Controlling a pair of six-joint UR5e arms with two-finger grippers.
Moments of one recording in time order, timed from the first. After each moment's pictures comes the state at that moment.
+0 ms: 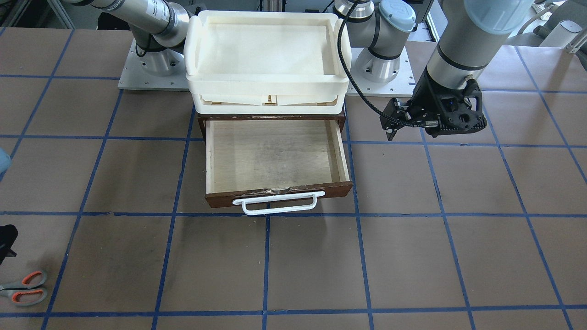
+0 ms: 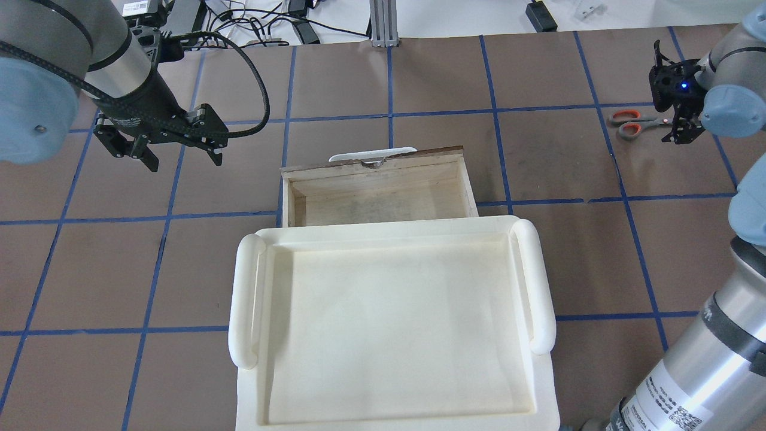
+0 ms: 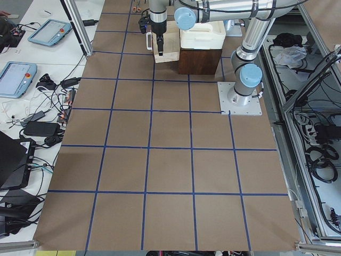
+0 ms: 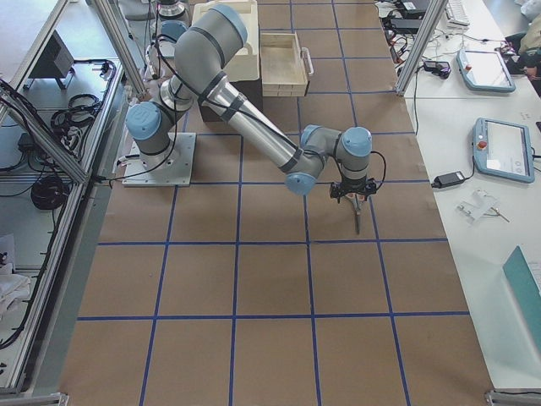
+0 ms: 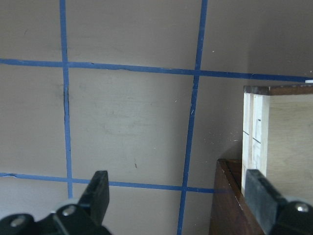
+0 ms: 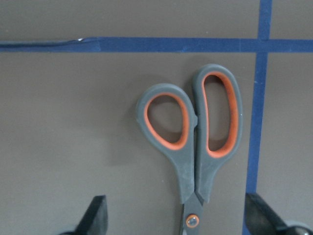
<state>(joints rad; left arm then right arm) -1.50 -1.58 -1.65 -1.50 1.60 -0.01 1.08 -0.90 1.50 -2.37 -1.51 -2.06</state>
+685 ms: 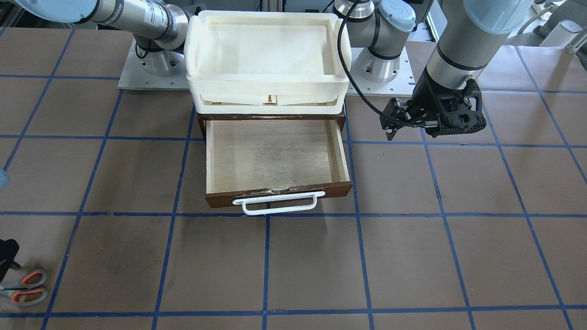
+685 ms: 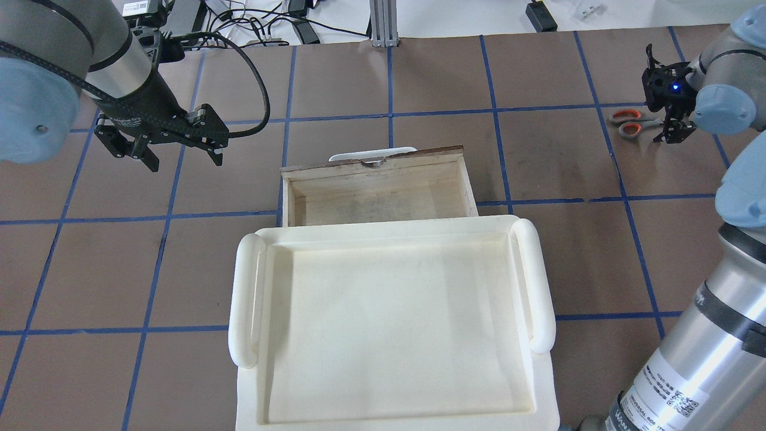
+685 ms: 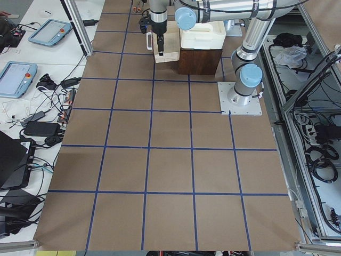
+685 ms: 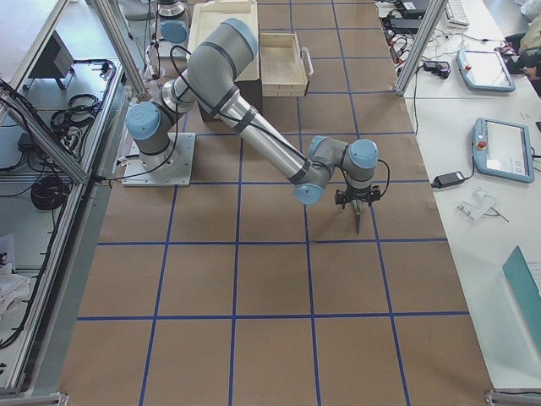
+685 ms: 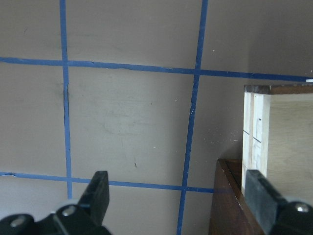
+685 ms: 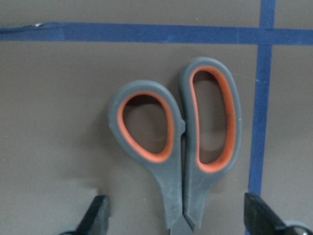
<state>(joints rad) -1.50 -1.58 -1.65 -1.50 1.60 -0.01 1.08 -0.83 1.41 -2.32 -1.50 -2.06</state>
